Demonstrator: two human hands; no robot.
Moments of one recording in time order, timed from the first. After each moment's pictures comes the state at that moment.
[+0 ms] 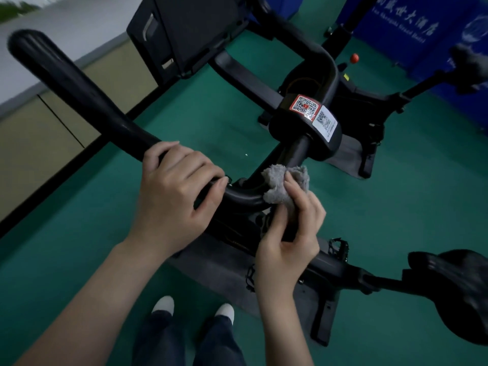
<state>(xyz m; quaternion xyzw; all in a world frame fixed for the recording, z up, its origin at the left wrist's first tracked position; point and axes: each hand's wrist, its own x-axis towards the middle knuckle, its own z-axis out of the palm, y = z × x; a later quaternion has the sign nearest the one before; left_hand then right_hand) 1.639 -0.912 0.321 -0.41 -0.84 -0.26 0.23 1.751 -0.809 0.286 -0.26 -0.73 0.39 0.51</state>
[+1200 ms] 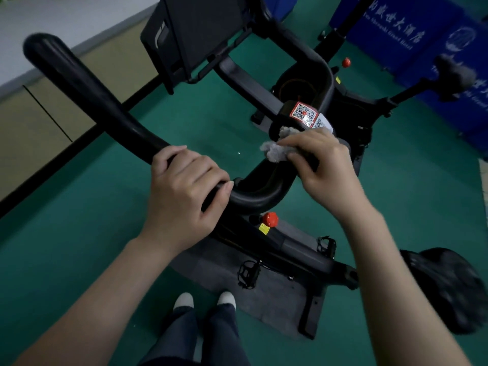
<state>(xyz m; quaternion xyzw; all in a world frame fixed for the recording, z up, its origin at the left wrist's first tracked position) 1.639 -0.911 0.319 -0.41 -0.83 -0.28 0.24 1.714 -0.699 0.372 -0.04 -0.96 0.21 0.18</state>
